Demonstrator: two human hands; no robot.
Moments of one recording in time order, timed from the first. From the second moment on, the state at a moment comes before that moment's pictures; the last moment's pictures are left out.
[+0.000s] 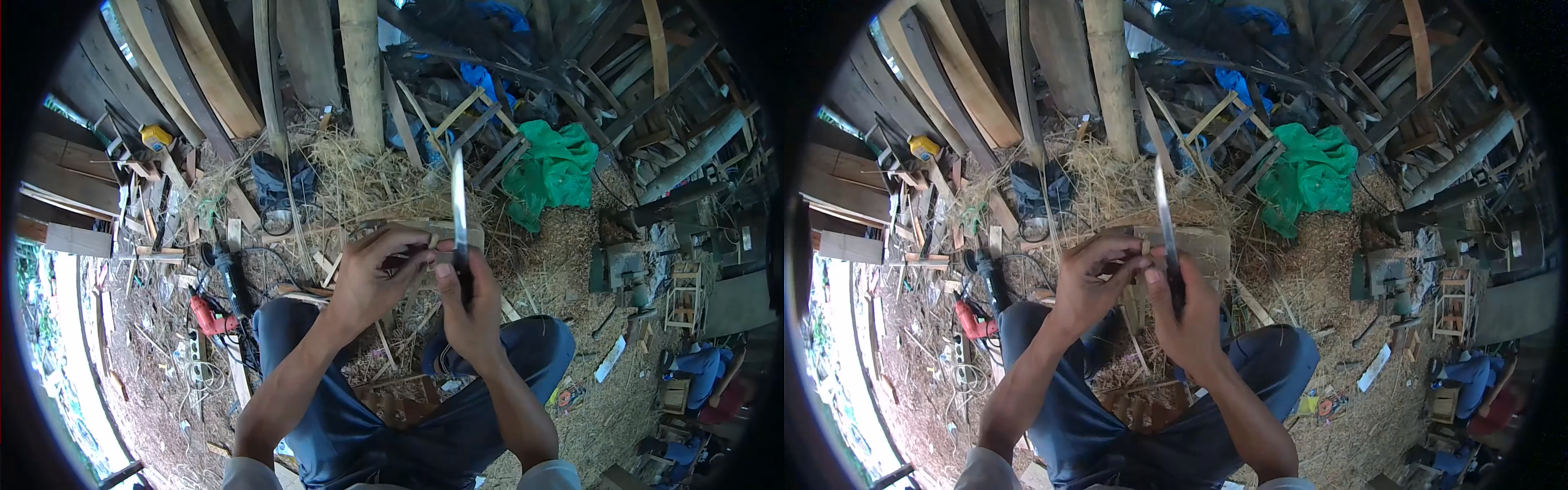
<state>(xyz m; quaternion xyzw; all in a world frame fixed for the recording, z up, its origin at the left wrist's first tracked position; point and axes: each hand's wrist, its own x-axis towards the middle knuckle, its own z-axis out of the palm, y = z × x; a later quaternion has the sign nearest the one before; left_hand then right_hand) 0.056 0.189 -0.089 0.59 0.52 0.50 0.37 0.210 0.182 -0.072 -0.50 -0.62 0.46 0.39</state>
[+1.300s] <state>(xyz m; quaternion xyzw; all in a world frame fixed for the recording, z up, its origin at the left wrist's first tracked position) 0.061 0.046 -0.033 0.27 0.50 0.56 0.60 0.173 0.144 -0.075 -0.50 -0.80 -0.01 0.34</state>
